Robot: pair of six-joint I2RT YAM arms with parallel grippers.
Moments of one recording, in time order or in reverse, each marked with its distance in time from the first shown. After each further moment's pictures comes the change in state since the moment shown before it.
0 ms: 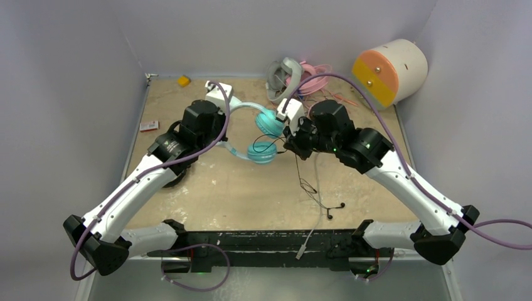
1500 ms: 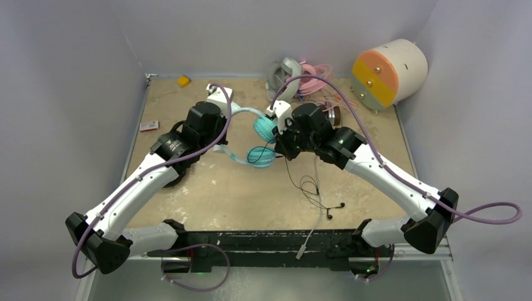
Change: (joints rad) left arm 0.000 0.016 -0.010 -0.058 -0.012 -0.035; right arm 0.005 0.111 -0.082 0.138 0.061 0.165
